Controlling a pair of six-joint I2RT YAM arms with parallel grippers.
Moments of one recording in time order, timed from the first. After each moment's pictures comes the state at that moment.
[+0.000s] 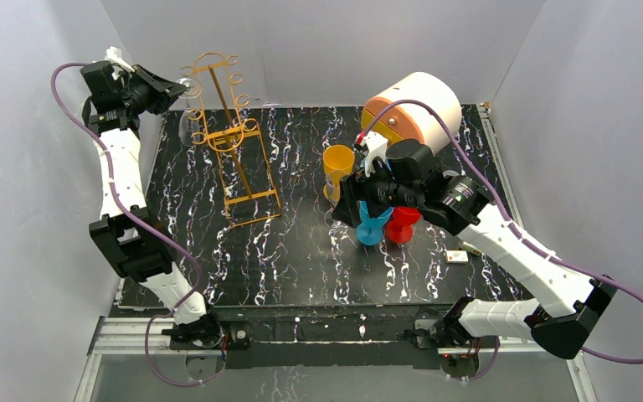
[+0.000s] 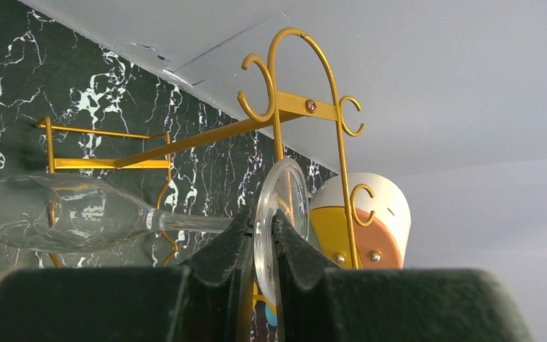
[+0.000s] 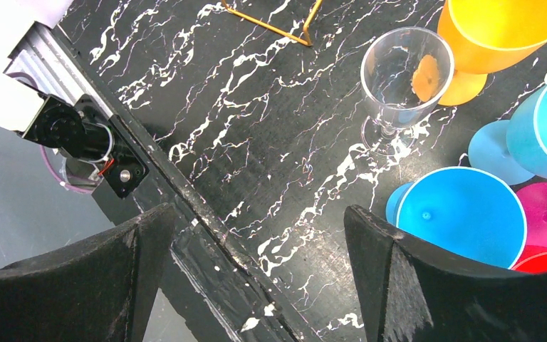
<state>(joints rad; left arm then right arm) 0.34 1.76 1.83 -0.41 0.63 -0.74 0.84 1.19 1.34 -0.72 -0.20 0.26</state>
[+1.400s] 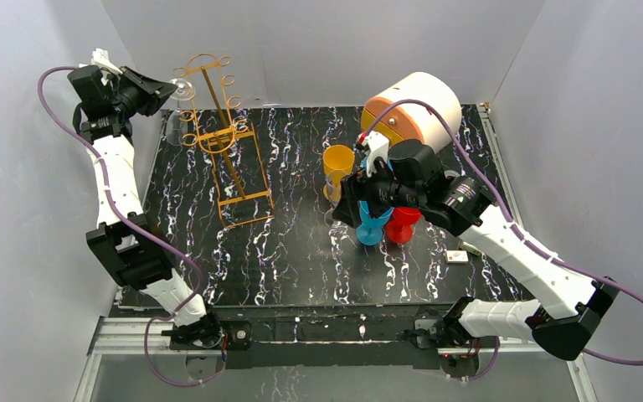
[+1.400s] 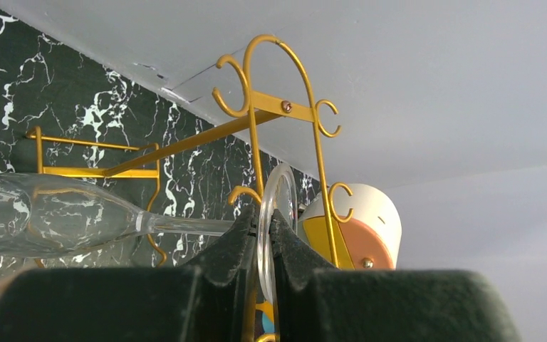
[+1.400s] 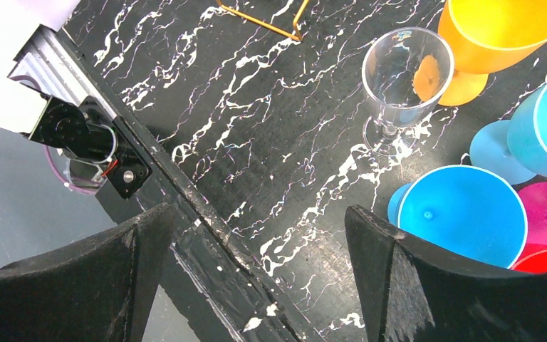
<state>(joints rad) 0.39 1.70 1.77 -0.35 0.65 -0.77 0.84 1.18 1.34 -0.72 -0.20 0.26</state>
